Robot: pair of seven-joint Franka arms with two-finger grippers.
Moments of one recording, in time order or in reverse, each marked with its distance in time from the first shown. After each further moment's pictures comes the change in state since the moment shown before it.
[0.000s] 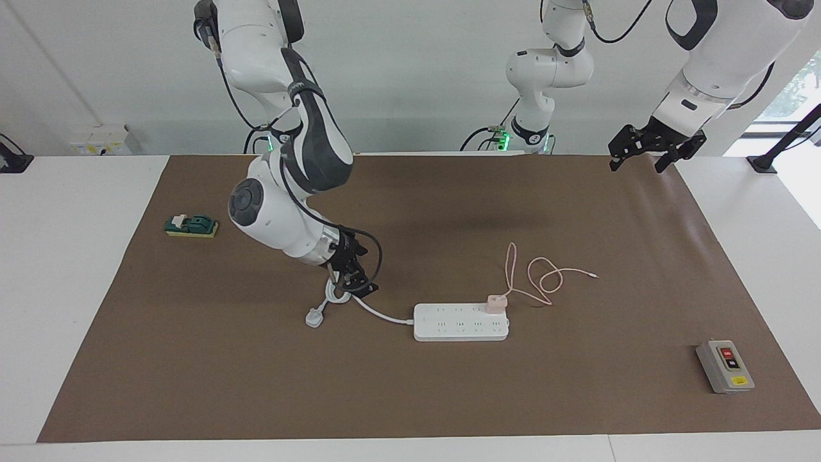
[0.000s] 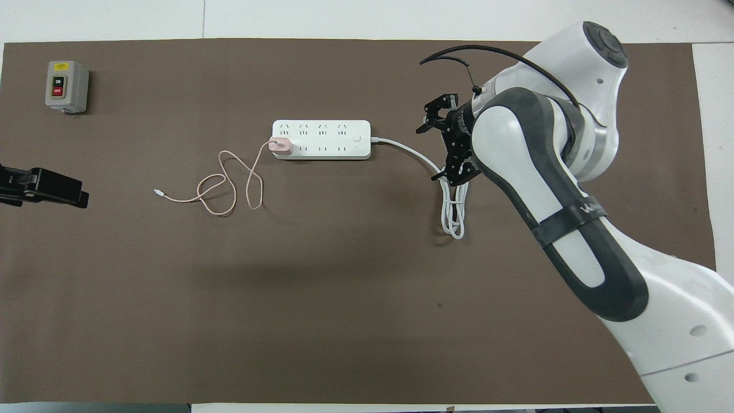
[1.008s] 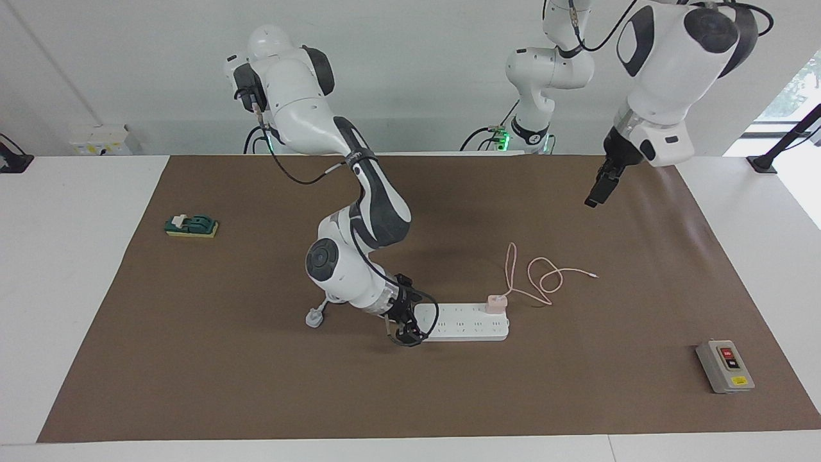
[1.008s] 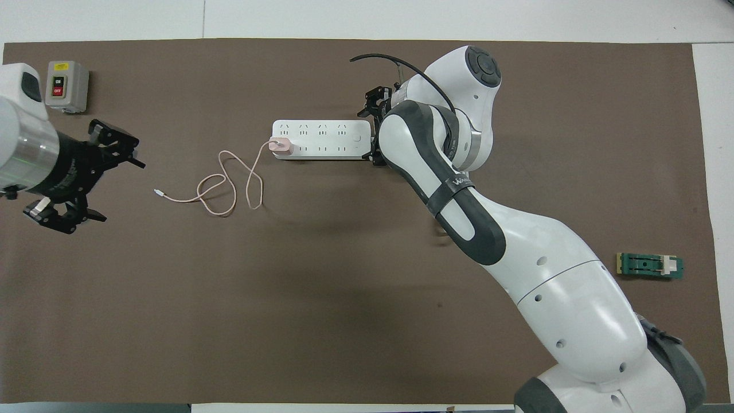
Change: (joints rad) left arm -0.163 0.081 -0.007 -0.072 0.052 0.140 -1.275; right arm 0.115 0.361 -0.004 0.350 0.058 0.159 0.185
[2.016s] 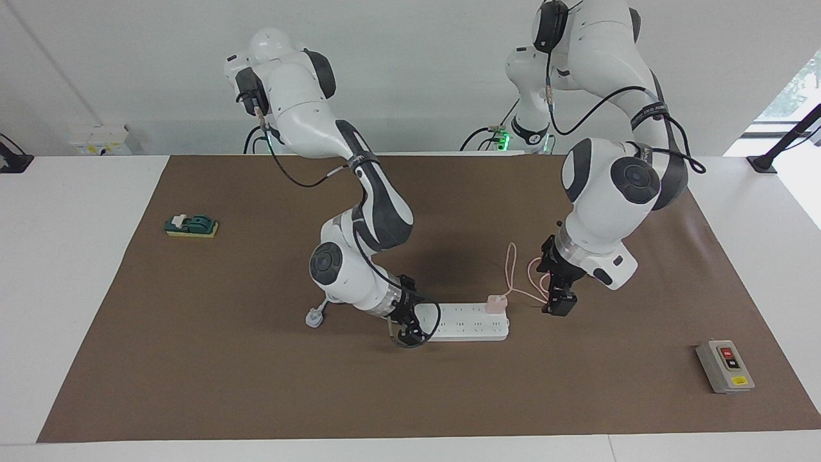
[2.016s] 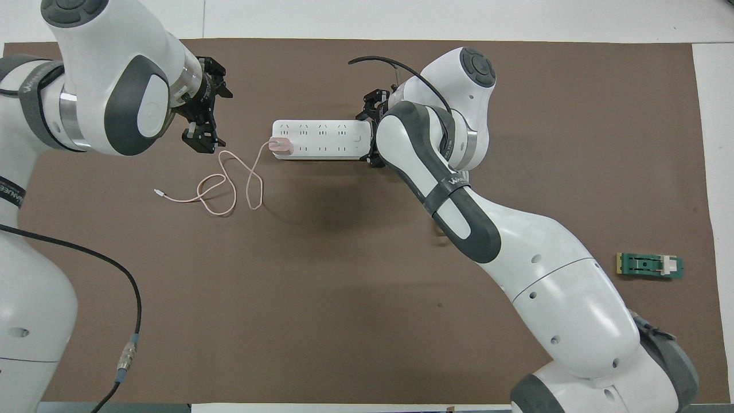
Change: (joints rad) left arm -0.066 0.470 0.000 0.363 -0.116 0.240 -0.385; right arm 0.005 0.016 0.004 0.022 0.000 -0.017 0.033
